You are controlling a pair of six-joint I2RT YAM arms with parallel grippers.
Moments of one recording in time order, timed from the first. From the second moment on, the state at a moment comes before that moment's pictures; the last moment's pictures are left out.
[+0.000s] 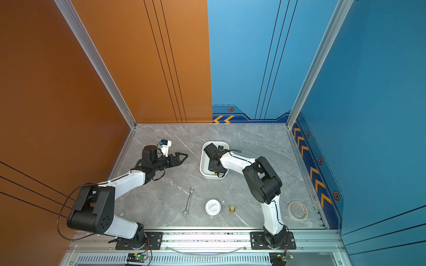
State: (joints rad) left arm -0.16 1.48 0.71 0.24 0.57 -0.50; right arm 0.66 2.01 1.39 -0.58 0.15 0.77
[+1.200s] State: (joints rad) left arm -0.04 1.15 0.49 0.23 0.00 -0.01; right arm -0.04 1.38 0.65 0.04 0.12 0.14
